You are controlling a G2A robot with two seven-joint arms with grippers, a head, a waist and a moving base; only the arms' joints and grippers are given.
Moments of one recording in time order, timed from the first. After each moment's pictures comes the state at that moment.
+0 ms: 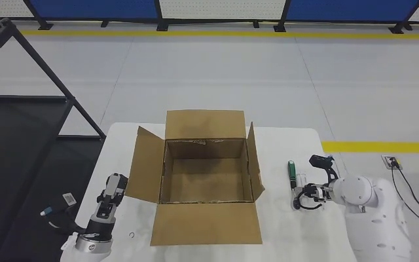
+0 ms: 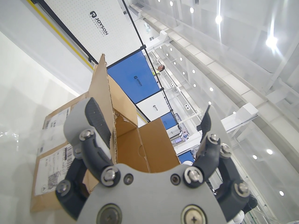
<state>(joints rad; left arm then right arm) 1.61 -1.31 -1.68 -2.01 0.10 -0.36 -0.08 -0.87 -1.29 1.70 -1.36 -1.06 -0.06 1.39</state>
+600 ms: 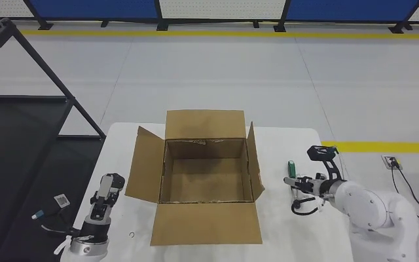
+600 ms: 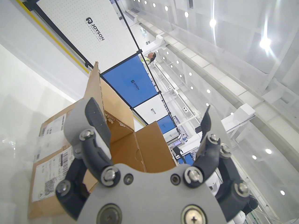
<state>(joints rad) 1.63 -1.31 -1.70 -2.04 0.09 -0.39 -0.05 -1.07 -1.28 1.64 -1.90 -0.97 0.01 1.31</state>
